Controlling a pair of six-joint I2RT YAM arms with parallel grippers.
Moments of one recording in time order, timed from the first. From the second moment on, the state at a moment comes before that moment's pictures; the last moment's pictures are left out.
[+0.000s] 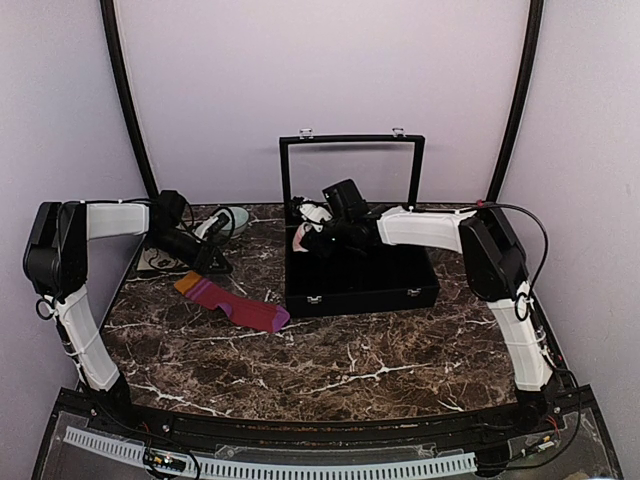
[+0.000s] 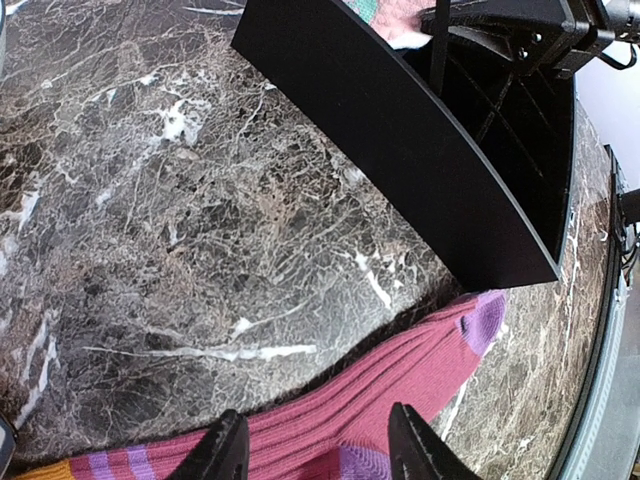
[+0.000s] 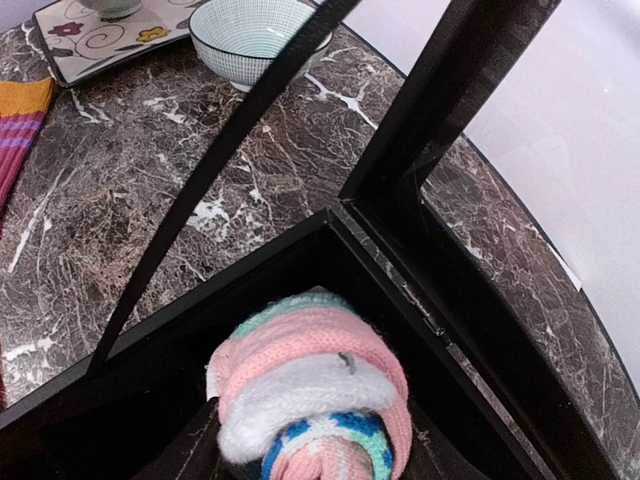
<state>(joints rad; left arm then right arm) -0.12 1.83 1.25 -0.63 0.71 0.39 0.74 2.33 1.87 -0.18 -0.07 -0.30</state>
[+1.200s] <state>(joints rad) -0.11 1.83 1.29 -0.67 0.74 0.41 0.74 2.49 2.13 -0.35 -0.06 -0.39</state>
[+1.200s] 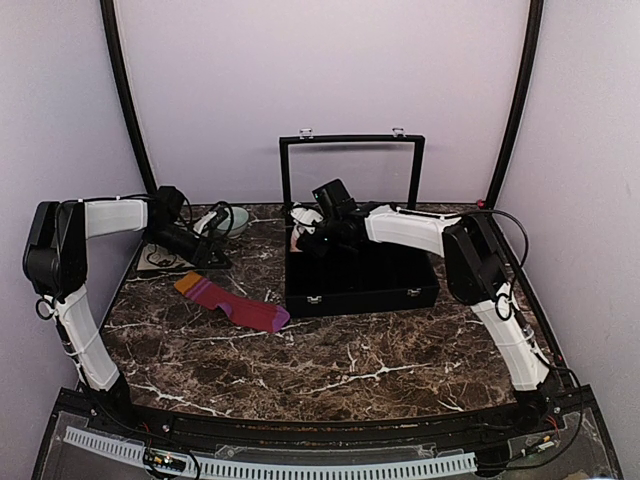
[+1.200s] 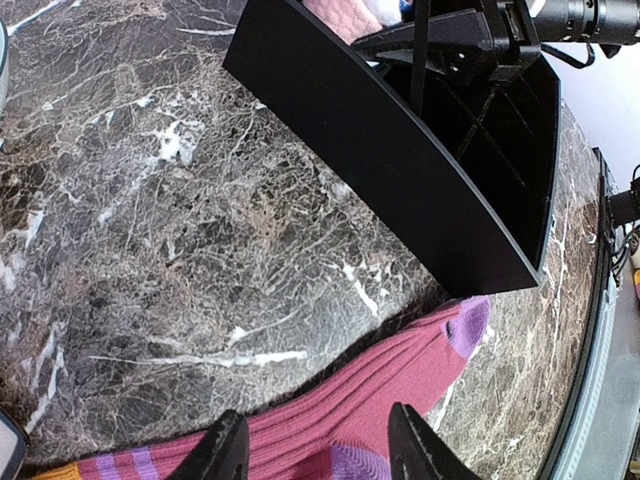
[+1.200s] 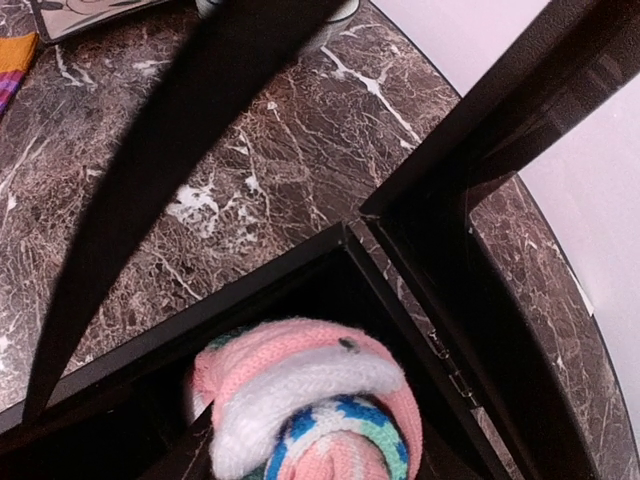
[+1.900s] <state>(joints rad) -0.09 1.83 1.29 -0.69 0.77 0.43 0.74 2.41 2.06 -0.37 -0.06 -0.36</state>
